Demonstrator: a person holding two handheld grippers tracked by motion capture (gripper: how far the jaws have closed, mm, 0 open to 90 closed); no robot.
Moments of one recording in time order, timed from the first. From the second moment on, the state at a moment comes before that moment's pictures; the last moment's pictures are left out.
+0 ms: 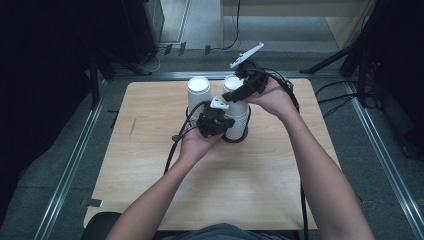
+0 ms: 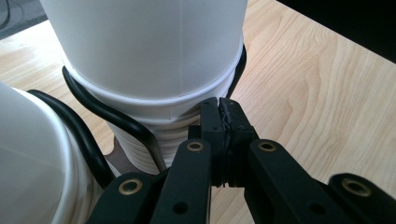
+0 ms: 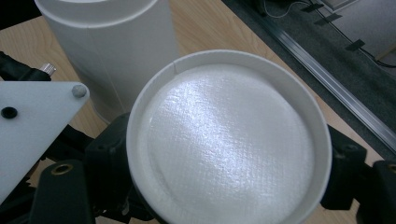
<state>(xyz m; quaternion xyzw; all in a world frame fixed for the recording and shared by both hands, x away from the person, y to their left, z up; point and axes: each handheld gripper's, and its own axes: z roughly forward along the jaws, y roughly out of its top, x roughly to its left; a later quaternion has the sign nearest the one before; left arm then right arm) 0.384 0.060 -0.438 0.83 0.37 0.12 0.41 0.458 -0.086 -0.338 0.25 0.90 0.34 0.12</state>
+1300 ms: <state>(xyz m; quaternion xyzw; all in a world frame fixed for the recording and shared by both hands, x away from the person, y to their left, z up) 0.386 0.066 -0.440 0.82 0.37 0.10 0.42 0.442 -0.101 -0.245 0.24 0.89 0.37 0.13</state>
